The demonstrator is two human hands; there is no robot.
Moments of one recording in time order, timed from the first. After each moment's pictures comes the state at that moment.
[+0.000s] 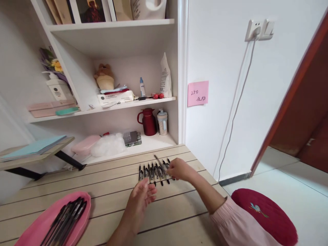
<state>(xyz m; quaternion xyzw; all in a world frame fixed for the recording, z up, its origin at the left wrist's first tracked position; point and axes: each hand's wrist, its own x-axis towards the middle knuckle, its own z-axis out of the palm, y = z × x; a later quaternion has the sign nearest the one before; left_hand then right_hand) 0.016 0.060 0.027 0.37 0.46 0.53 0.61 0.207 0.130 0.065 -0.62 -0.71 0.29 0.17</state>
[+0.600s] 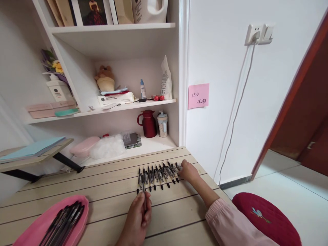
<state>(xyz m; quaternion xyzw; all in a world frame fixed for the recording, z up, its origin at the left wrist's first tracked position) 0.018 0.055 0.002 0.27 0.43 0.55 0.67 0.246 0.171 0.004 -0.74 -0.63 0.13 0.19</state>
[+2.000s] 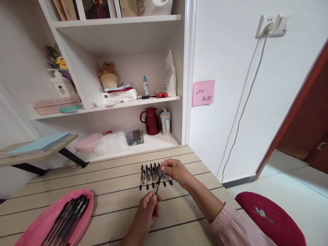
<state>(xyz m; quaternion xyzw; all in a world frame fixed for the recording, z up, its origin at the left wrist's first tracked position) 0.030 0.044 0.013 0.46 0.51 0.44 0.58 0.179 0.137 0.048 -0.40 -0.53 0.58 0.47</state>
